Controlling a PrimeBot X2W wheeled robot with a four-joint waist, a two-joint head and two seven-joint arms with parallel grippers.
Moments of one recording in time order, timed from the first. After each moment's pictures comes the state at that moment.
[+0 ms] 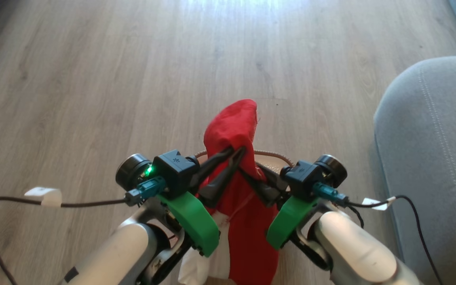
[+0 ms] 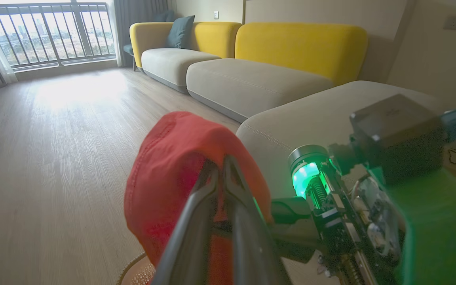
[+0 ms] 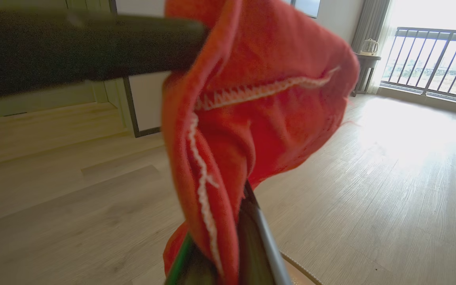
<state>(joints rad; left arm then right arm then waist) -0.39 0.34 -0.77 -0.18 -0.56 0.11 0.06 -0.40 -0.13 0.69 0.35 0.31 0.13 -0.21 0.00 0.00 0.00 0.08</state>
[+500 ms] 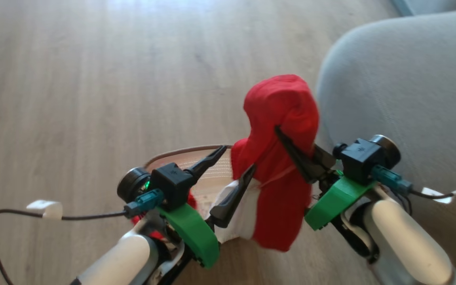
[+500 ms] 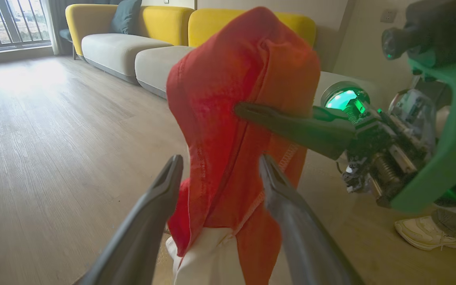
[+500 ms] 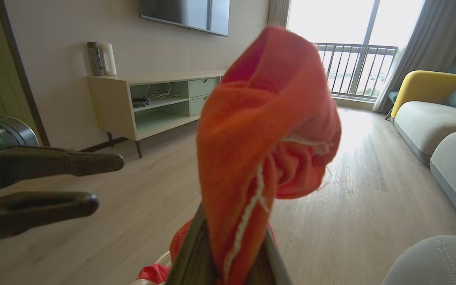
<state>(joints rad) -0.35 0.35 -0.77 -0.17 -0.57 0.12 0.02 -0.34 -0.24 0.51 0.09 0.34 0.13 -0.10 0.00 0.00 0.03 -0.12</state>
